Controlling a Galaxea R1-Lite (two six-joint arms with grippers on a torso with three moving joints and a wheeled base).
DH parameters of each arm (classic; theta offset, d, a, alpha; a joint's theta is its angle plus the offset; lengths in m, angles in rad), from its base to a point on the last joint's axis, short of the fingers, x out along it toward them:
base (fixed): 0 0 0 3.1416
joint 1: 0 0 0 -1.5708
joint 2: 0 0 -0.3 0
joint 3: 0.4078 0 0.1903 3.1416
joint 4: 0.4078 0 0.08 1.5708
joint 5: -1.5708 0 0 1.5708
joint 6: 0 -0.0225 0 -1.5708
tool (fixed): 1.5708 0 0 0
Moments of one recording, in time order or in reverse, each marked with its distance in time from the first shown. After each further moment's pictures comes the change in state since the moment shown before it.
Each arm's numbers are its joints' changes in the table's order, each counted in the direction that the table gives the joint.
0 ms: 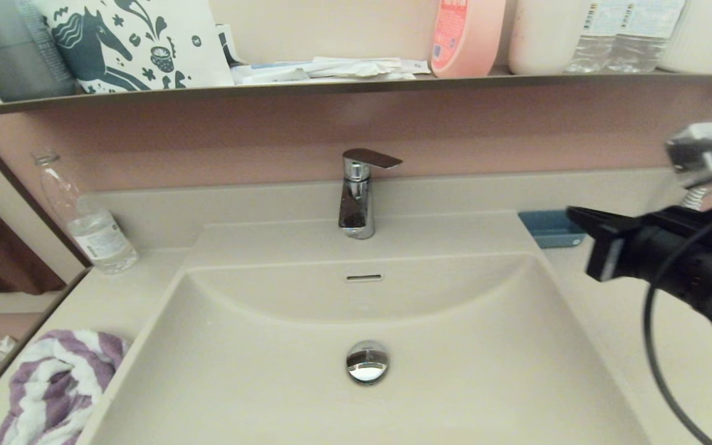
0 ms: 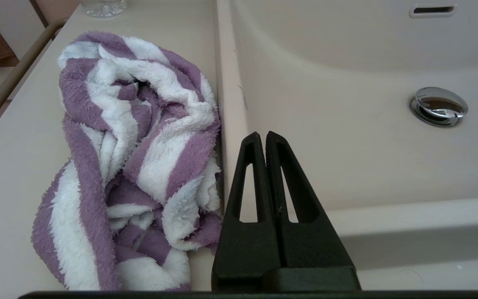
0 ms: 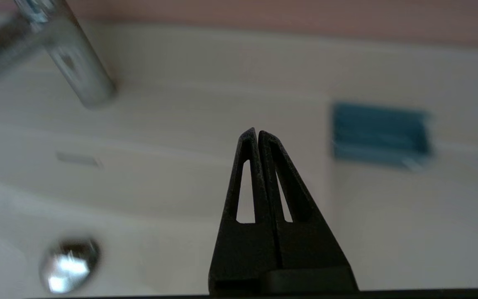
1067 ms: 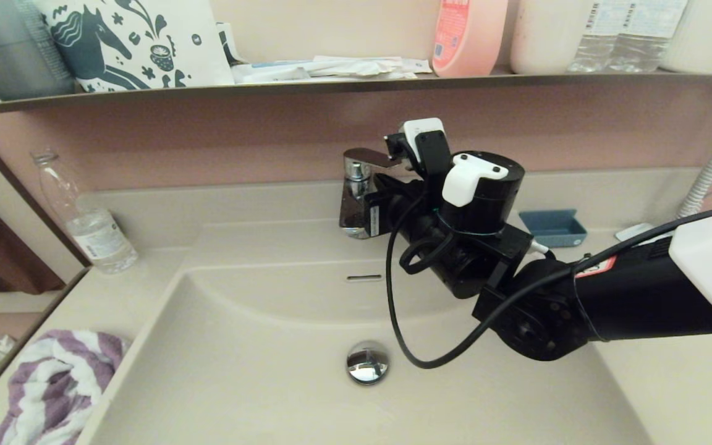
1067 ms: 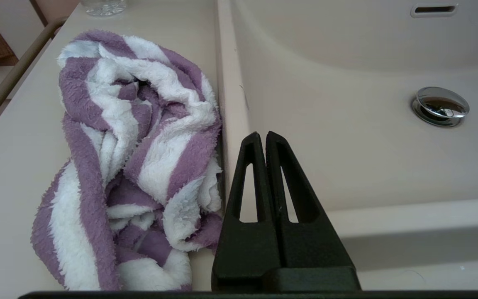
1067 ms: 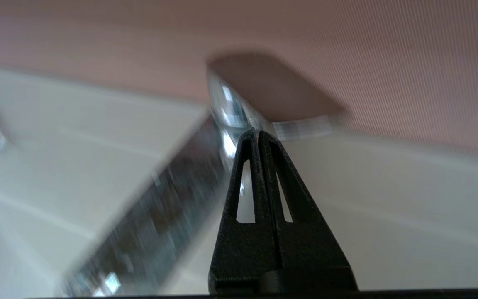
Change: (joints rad) left arm 0.000 0.000 0.000 0.000 0.000 0.000; right arm -0.263 -0.649 0.637 -0.234 -0.080 0.087
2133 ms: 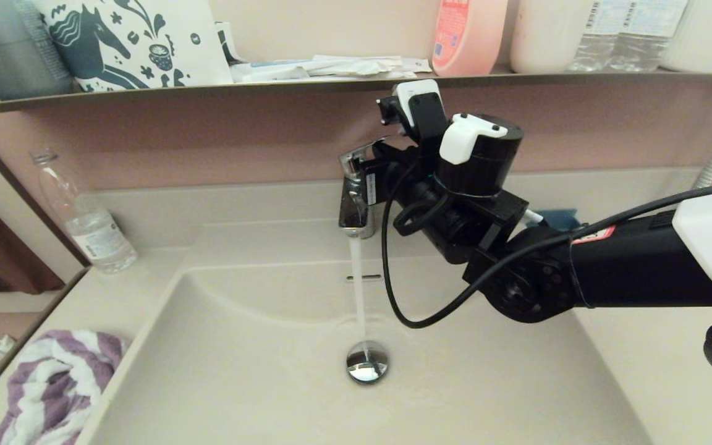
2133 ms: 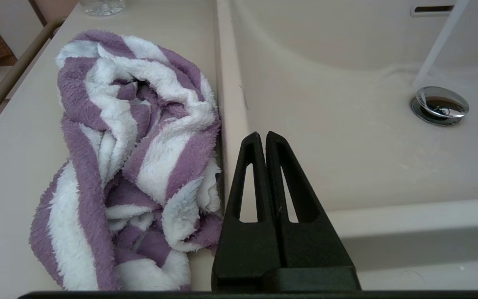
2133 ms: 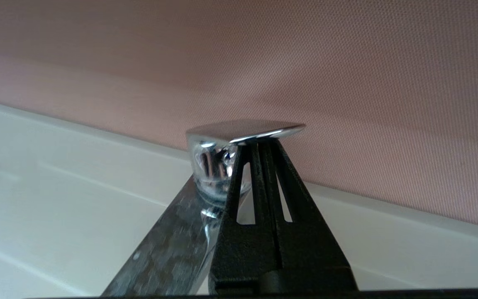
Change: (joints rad) left arm 0.000 0.000 0.000 0.000 0.000 0.000; right arm 0.015 -0.024 0.163 0.080 0.000 0.079
